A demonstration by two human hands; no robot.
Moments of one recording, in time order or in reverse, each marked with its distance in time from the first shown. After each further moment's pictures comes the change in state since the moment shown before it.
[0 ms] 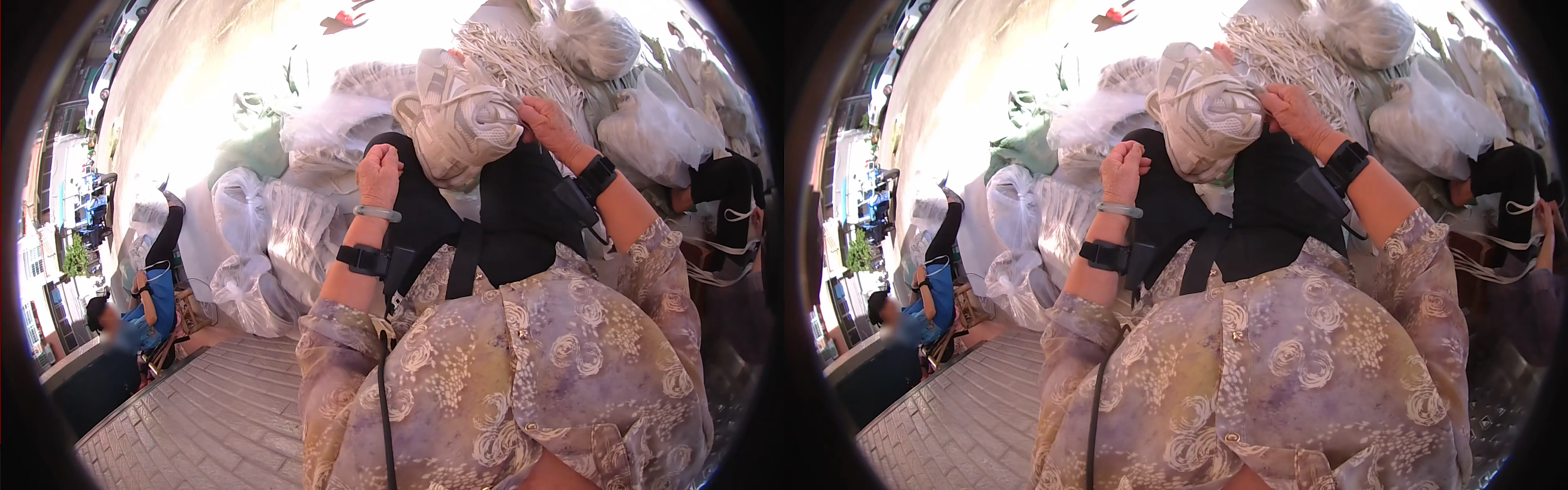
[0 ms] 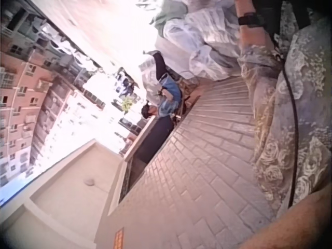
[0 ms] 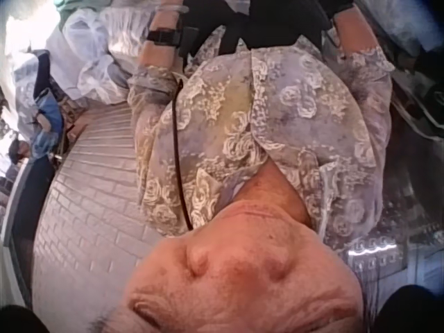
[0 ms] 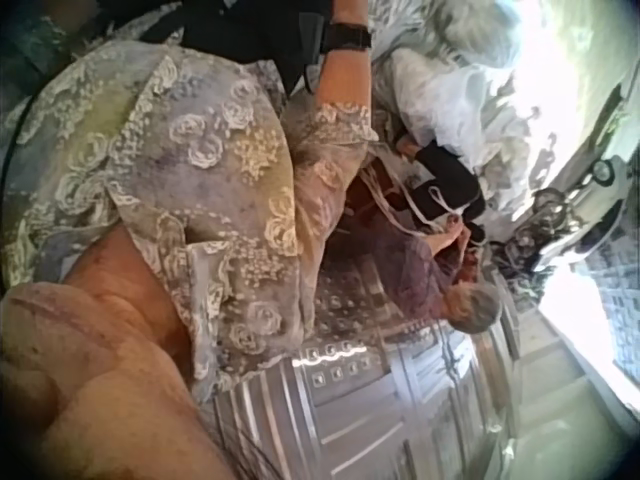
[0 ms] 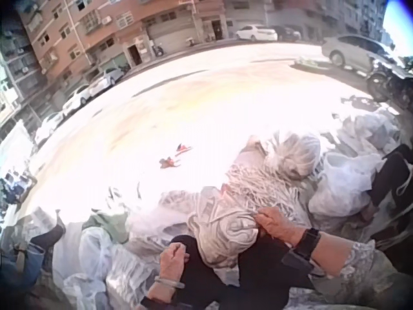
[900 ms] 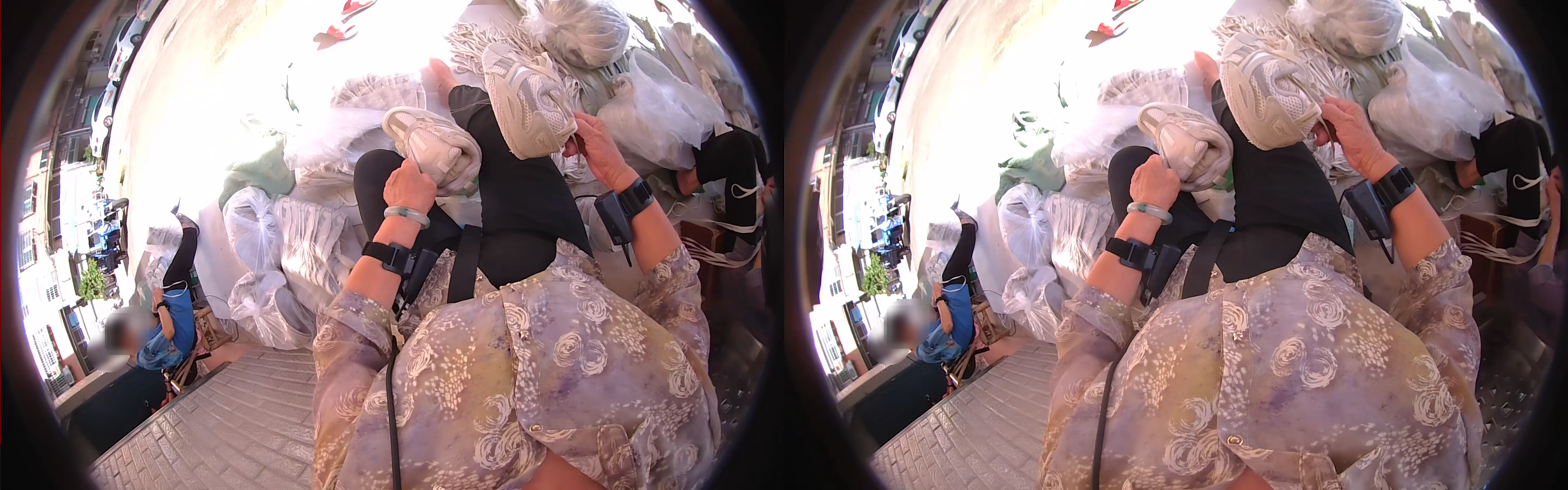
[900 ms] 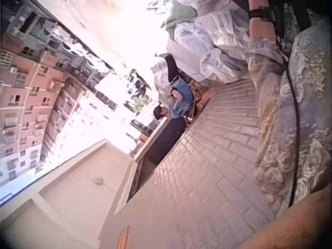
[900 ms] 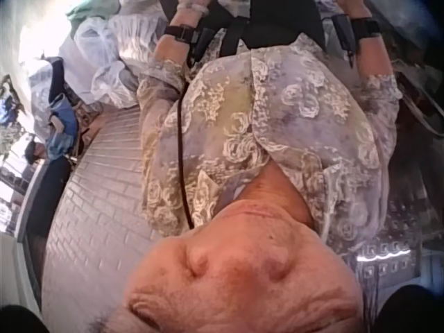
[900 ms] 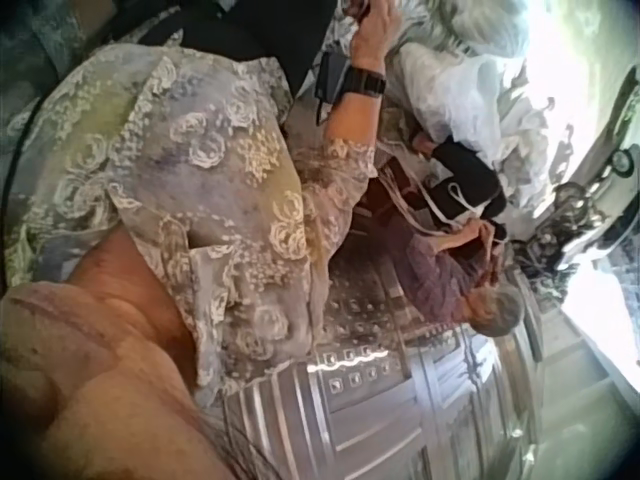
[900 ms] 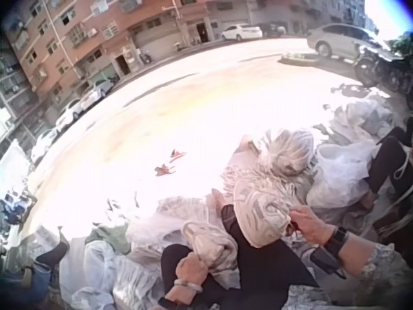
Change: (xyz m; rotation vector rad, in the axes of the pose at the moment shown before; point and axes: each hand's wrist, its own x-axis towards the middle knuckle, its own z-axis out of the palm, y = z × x) left_hand -0.016 0.034 0.040 0.851 -0.133 0.047; right_hand -0.060 0.024 -0.054 0.516 0.147 0.171
